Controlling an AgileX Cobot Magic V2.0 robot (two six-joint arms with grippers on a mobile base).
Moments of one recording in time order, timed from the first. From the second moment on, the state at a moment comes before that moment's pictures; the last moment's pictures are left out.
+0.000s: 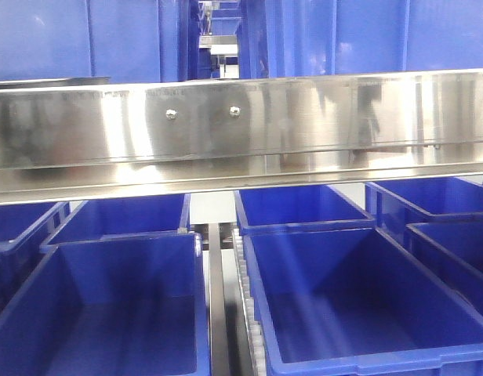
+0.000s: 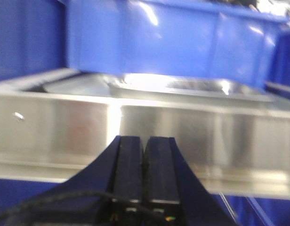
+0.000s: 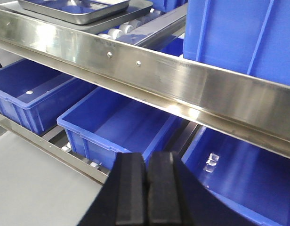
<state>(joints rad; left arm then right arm) 0.08 -0.01 0.03 -0.06 -0.02 0.03 0.74 0.43 -0.55 -0.14 0.55 0.25</state>
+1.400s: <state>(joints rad) 0.08 -0.01 0.03 -0.06 -0.02 0.03 0.05 0.01 -0.02 0.05 0.13 -0.01</state>
